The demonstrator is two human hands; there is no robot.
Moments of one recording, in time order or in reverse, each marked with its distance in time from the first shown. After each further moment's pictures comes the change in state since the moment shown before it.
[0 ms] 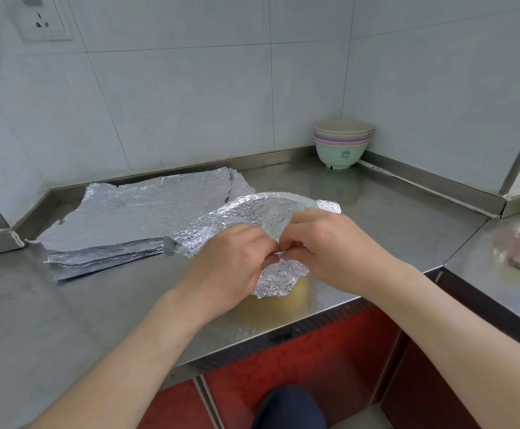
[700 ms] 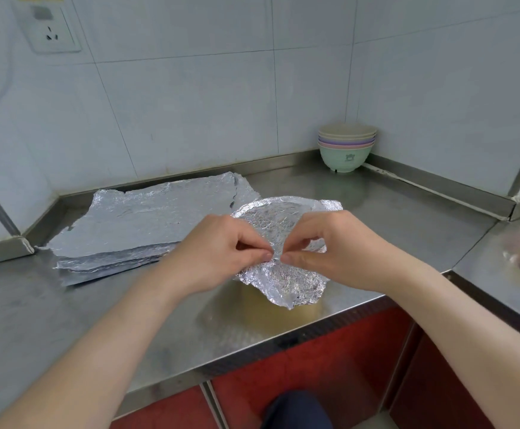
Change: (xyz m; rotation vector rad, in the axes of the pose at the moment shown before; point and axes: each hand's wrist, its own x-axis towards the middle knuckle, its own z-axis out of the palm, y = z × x) left_hand 0.013 -0.011 -0.041 -0.442 -0.212 -0.373; right_hand 0.002 -0.004 -0.016 0.350 -0.069 0.152
